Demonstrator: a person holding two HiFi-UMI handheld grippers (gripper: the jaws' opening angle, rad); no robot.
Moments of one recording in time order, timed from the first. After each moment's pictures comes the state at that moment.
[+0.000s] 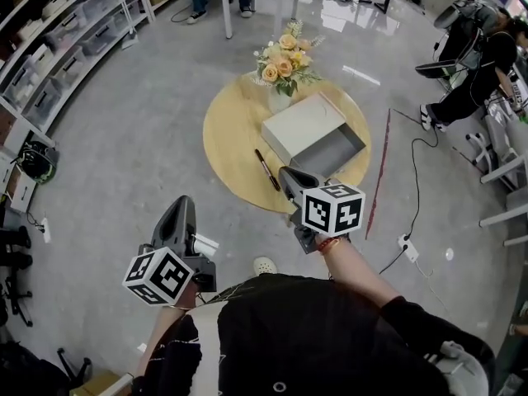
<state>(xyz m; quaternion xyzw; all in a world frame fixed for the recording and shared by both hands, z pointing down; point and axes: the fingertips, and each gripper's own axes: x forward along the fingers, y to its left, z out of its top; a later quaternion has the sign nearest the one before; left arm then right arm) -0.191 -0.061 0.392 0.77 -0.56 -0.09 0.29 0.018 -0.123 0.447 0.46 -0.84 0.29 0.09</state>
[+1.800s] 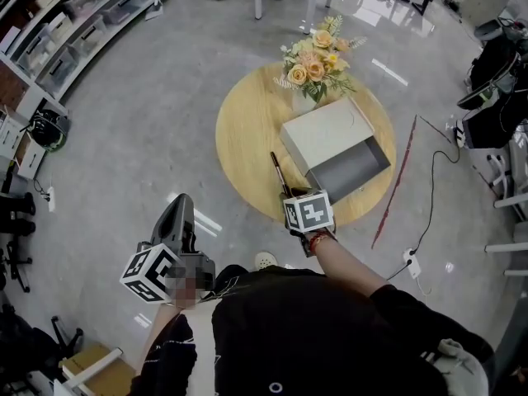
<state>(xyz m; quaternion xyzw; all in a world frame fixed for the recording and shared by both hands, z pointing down) -0.208 -0.095 0.426 0.71 -0.62 -0.09 0.33 0.022 -0.144 0.630 0.42 -0.77 0.33 0.36</state>
